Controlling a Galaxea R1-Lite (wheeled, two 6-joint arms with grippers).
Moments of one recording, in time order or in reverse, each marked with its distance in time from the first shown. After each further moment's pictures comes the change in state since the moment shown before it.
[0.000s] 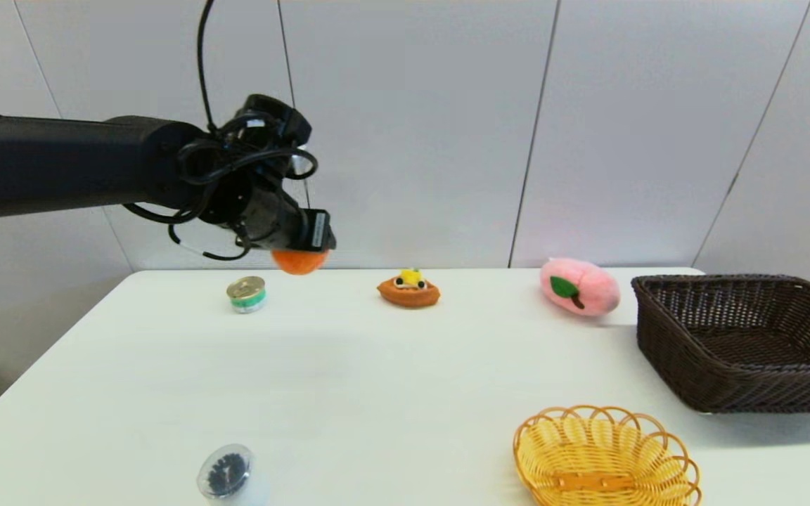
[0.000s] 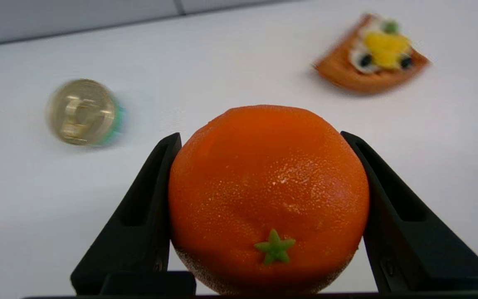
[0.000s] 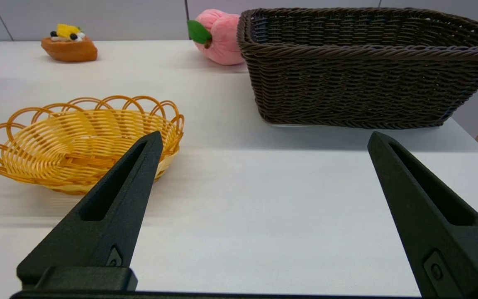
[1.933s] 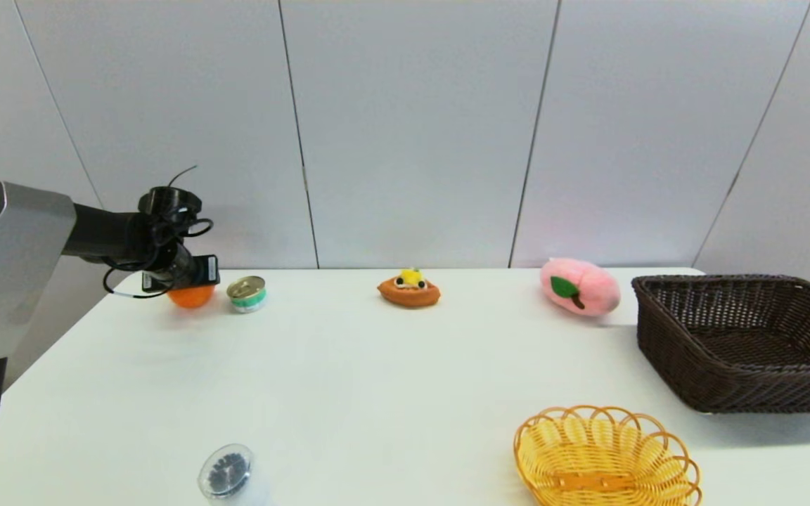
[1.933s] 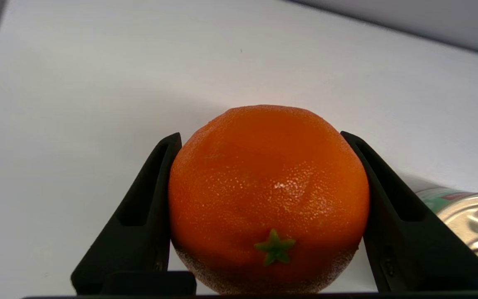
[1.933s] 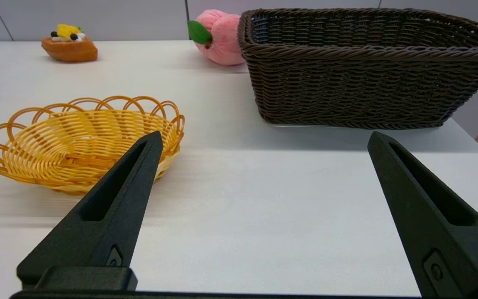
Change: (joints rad) left arm 0.499 0.351 0.000 -0.258 0.013 0.064; right arm 0.000 0.000 0.000 0.000 0.000 0.000
